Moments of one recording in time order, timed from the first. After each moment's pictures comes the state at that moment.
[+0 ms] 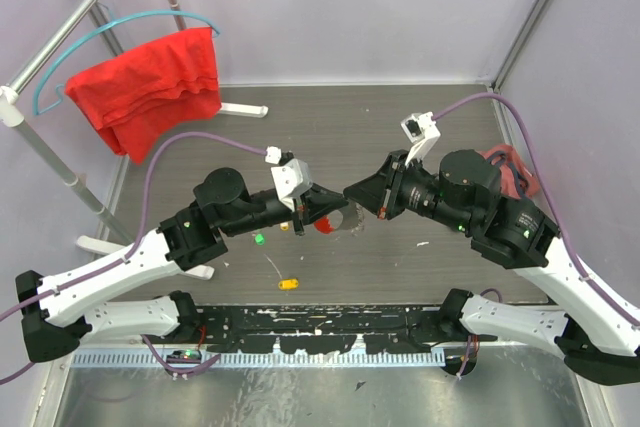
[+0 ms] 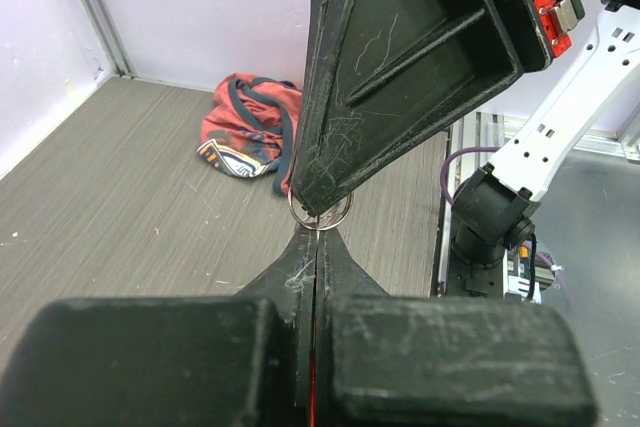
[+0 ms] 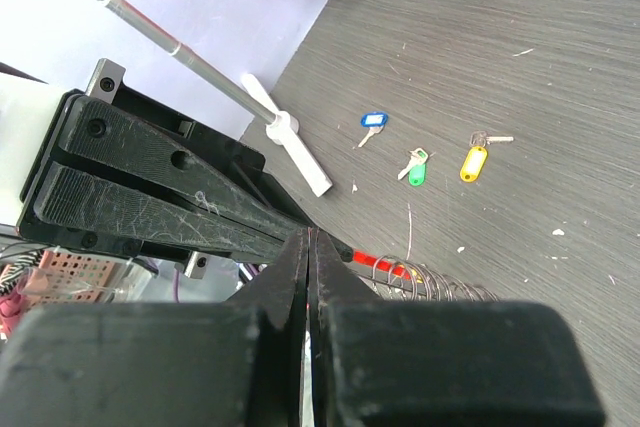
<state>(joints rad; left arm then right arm) -1.10 1.03 1.01 0.07 0.22 0.01 0.93 0.89 1.32 -0.65 -0.02 0.66</state>
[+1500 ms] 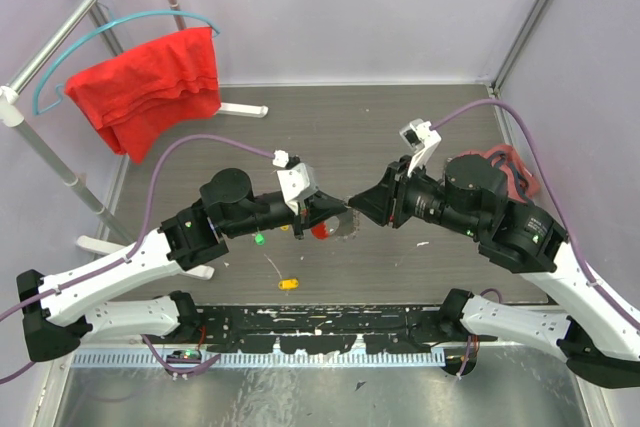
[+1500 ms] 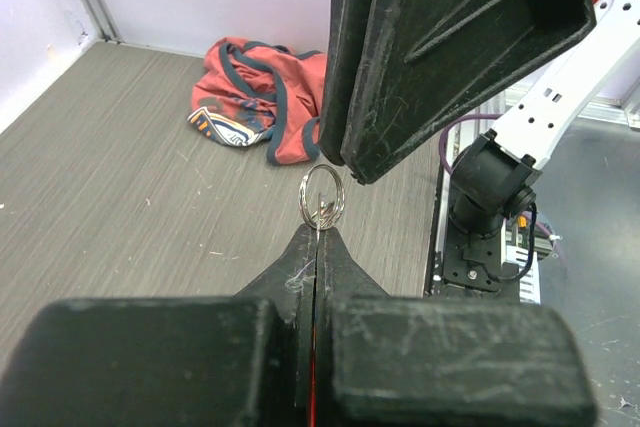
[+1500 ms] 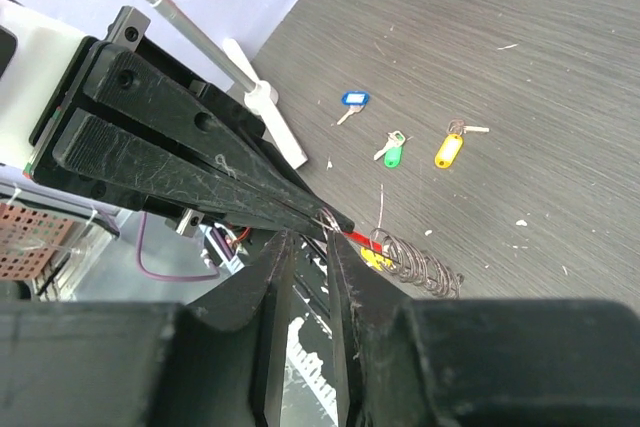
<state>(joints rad) -1.10 1.04 1.01 0.00 0.23 0.02 0.93 0.86 1.32 -0.71 -0.05 0.53</state>
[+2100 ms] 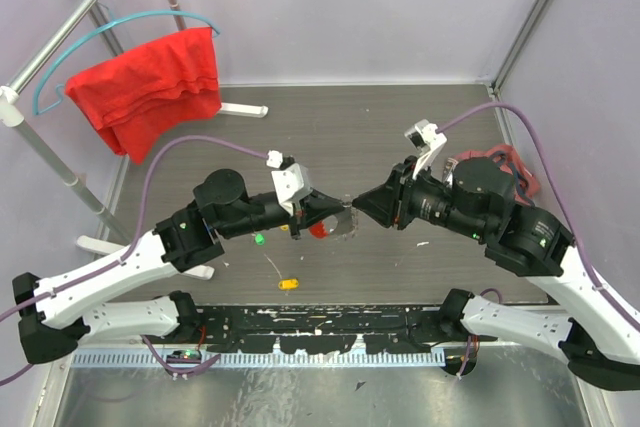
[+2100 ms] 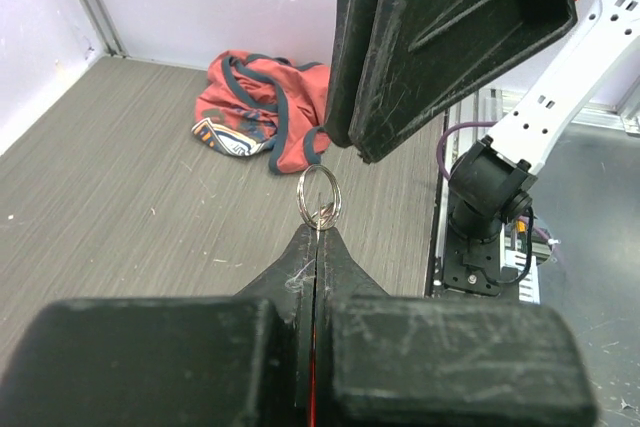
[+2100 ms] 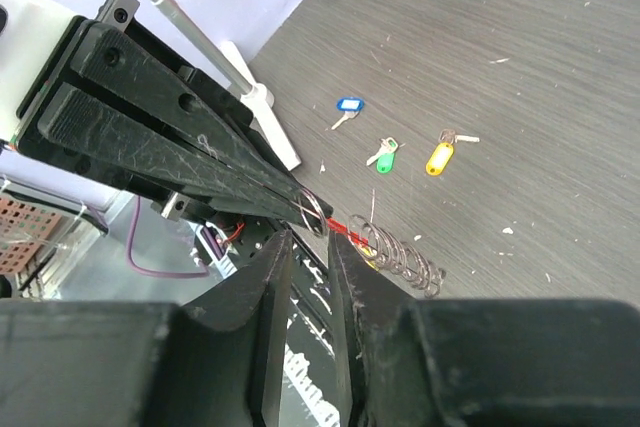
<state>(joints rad) -1.10 1.02 1.01 -0.01 0.23 0.02 0.93 0.85 1.32 -0.72 -0.06 0.50</state>
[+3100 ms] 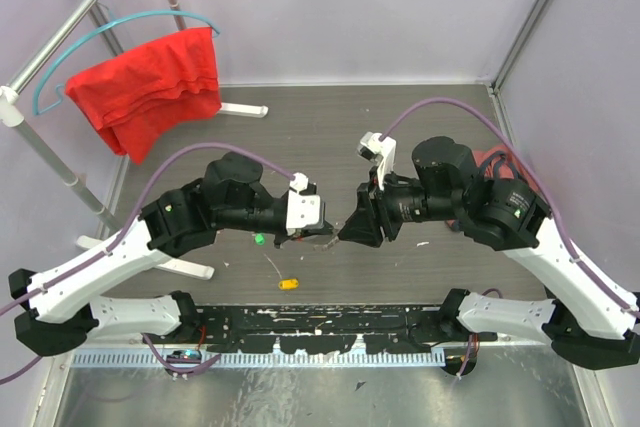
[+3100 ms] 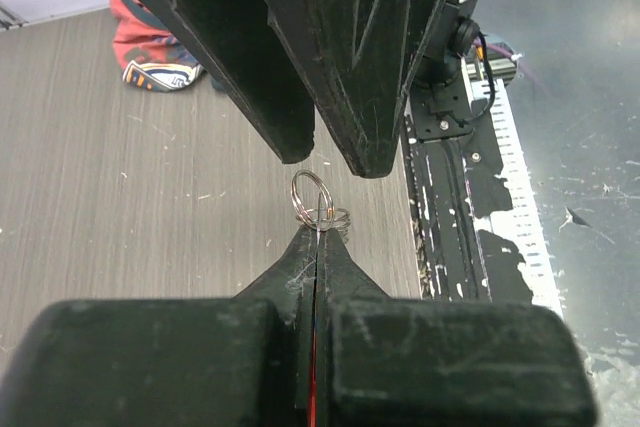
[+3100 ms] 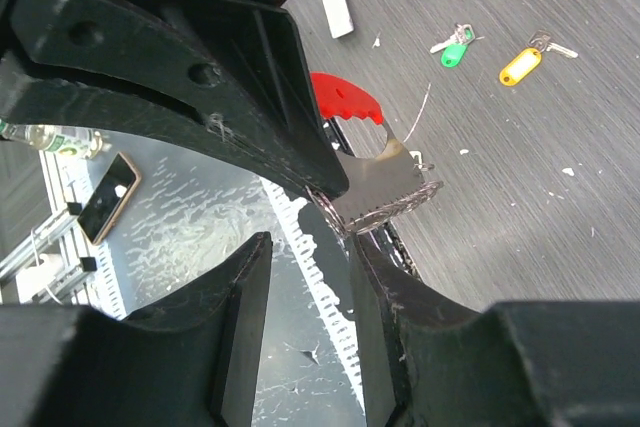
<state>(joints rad) -1.10 1.10 1.30 -0.56 0.44 0.39 0.93 1.03 1.50 -0.97 -0.36 0.30</state>
